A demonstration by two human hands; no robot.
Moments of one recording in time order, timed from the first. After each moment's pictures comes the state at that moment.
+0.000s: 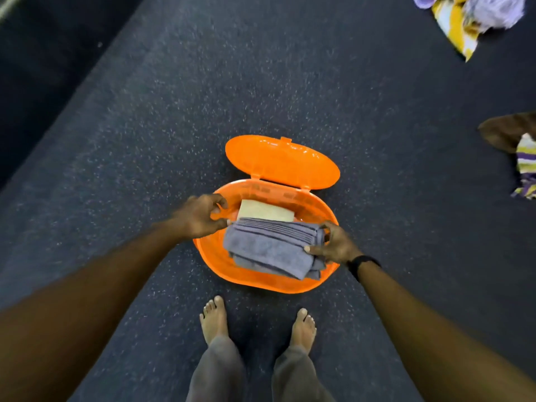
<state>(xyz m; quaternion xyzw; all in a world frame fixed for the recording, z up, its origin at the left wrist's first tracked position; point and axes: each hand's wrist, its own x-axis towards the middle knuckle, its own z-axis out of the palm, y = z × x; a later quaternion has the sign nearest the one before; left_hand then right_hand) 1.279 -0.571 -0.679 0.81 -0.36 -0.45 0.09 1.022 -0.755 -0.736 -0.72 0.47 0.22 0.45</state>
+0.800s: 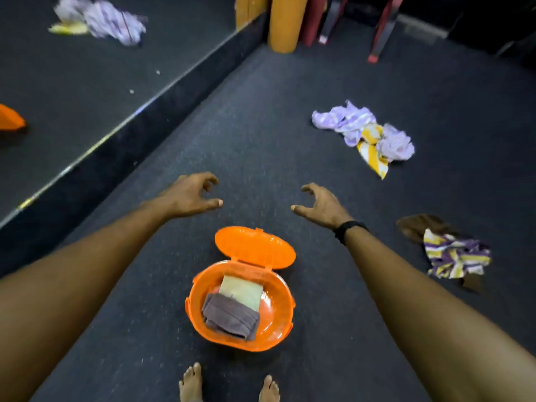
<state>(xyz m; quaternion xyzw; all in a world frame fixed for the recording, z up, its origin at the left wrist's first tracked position) 1.322 -0.634 -0.316 0.85 -0.43 -0.25 0.18 1.110 -0.852 -0.336 -0.88 0.37 0.06 0.29</state>
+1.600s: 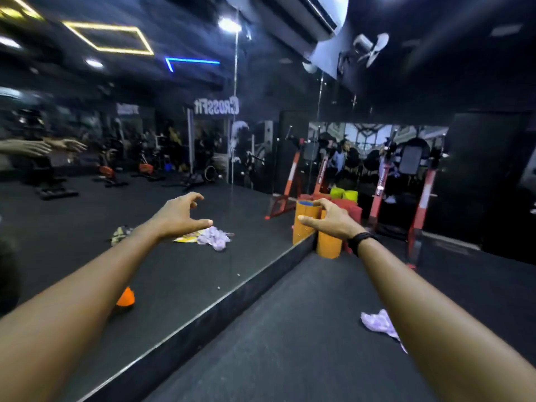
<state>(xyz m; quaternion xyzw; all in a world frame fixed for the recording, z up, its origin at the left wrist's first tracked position) 1.387 -0.447 0.113 0.88 -0.33 0.09 0.33 1.231 -0.756 0.119 -0.93 0.15 -0.20 0.27</state>
